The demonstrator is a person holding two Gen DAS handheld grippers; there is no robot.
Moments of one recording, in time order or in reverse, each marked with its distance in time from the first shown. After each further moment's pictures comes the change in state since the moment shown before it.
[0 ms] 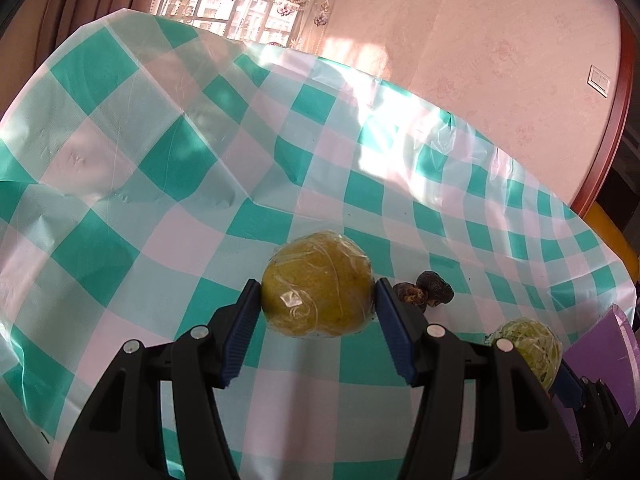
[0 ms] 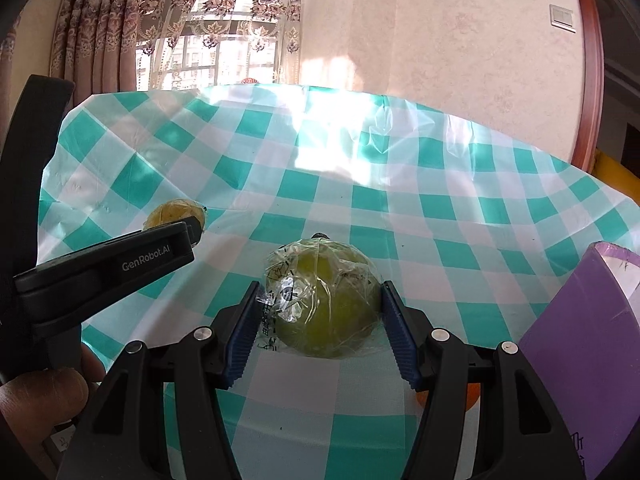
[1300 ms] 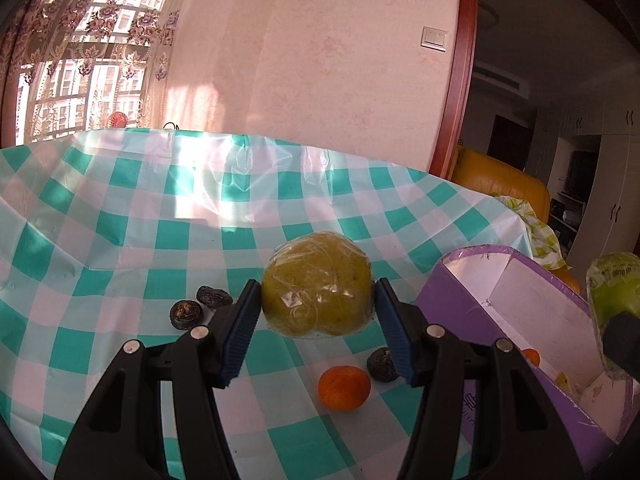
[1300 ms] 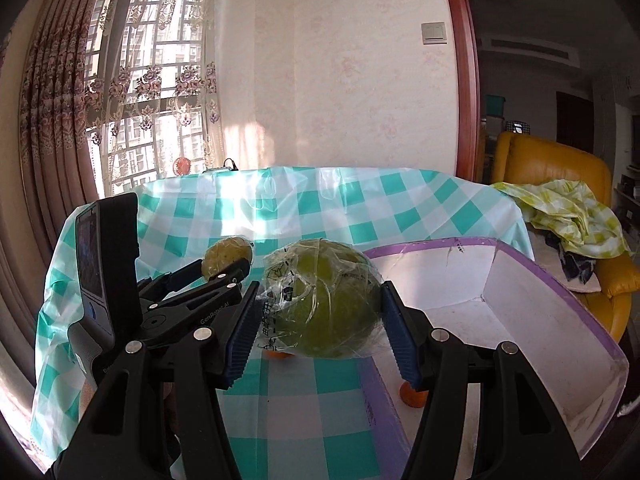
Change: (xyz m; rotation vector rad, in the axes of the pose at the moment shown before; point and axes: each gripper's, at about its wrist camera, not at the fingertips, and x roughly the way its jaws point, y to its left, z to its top) left arm -0.073 -0.157 -0.036 0.326 -0.100 -0.380; right arm -0.192 -0.121 -0.010 0.212 -0.143 -0.162
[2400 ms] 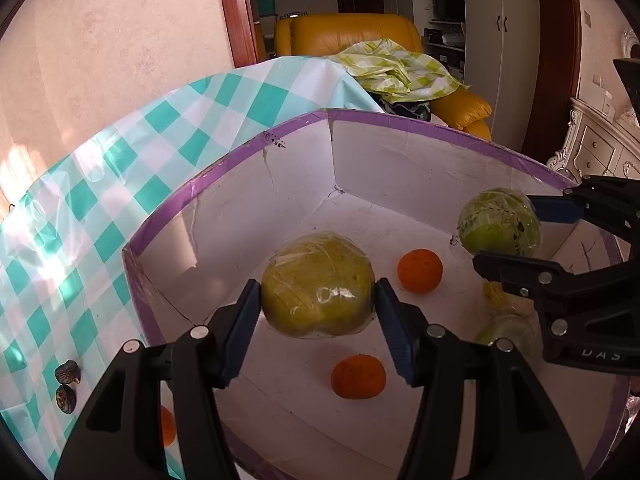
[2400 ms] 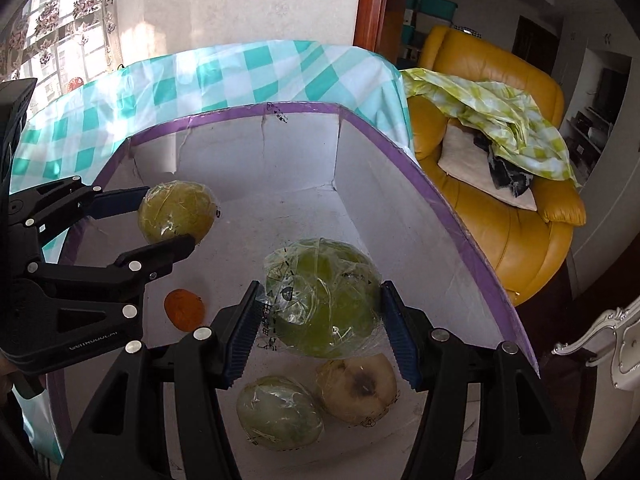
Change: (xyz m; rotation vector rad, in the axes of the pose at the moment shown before) left arm 0.090 -0.206 -0.031 0.567 0.412 -0.301; right arm 0.067 -0.176 -0.036 0.044 0.471 -0.229
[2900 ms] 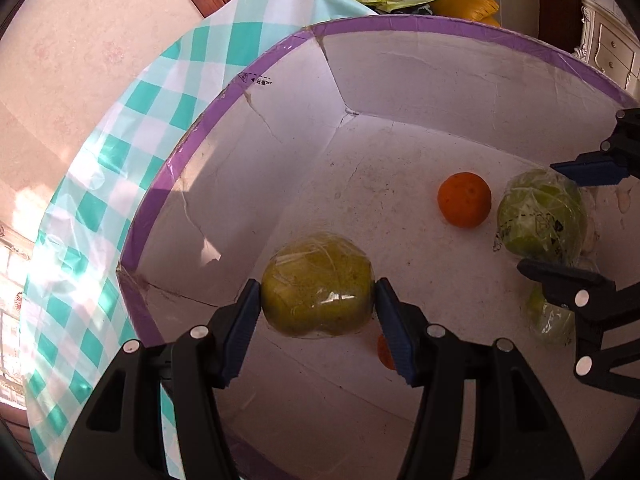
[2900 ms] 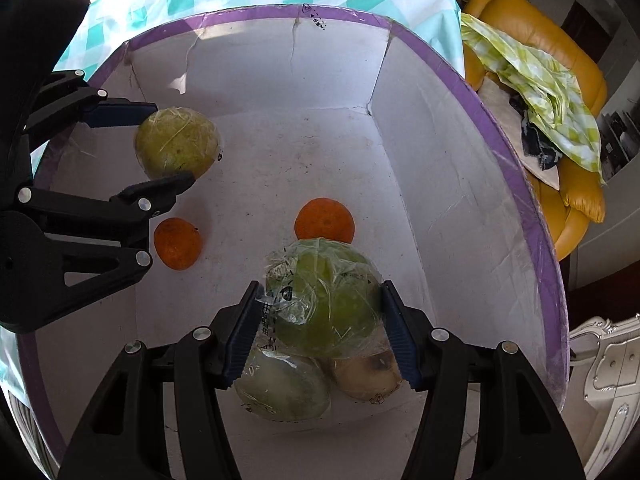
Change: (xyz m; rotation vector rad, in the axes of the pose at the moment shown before) left arm 0.042 -0.014 0.010 0.233 0.300 0.145; right arm 0.035 0.021 0.000 -0.146 0.299 0.007
